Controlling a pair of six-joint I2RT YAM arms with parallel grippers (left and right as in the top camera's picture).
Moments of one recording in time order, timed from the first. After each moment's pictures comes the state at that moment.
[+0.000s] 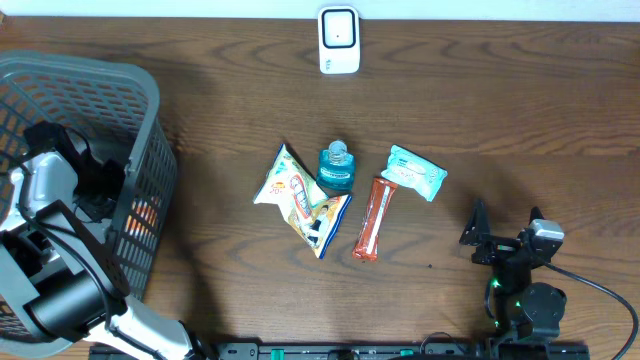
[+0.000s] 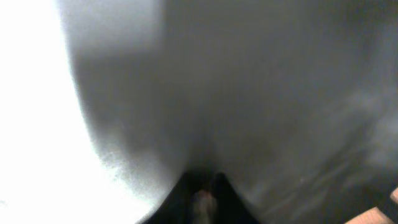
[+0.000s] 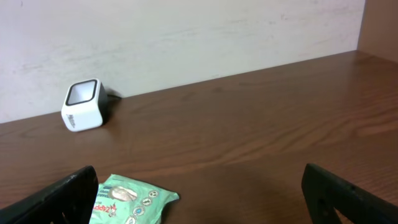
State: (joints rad) left arm 0.57 1.86 1.21 -0.86 0.24 -0.29; right arm -0.04 0.01 0.01 -0.07 0.04 0.21
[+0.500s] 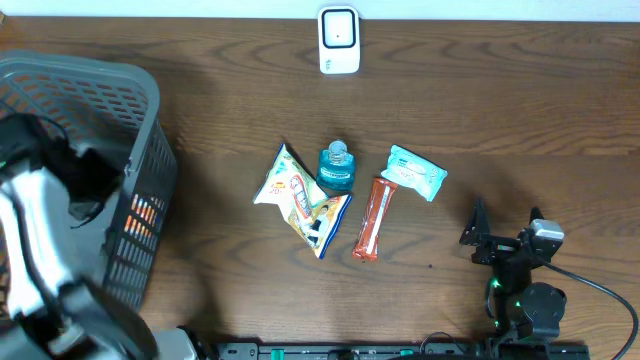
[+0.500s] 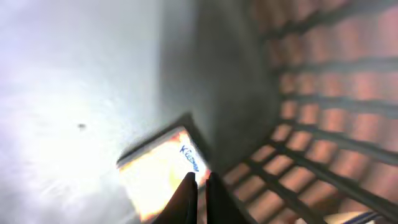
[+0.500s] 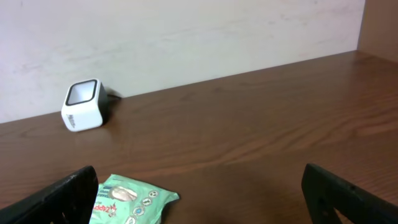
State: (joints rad) left arm 0.58 1.55 1.21 -0.92 0.23 -0.34; right arm -0.04 0.01 0.01 -0.07 0.04 0.21
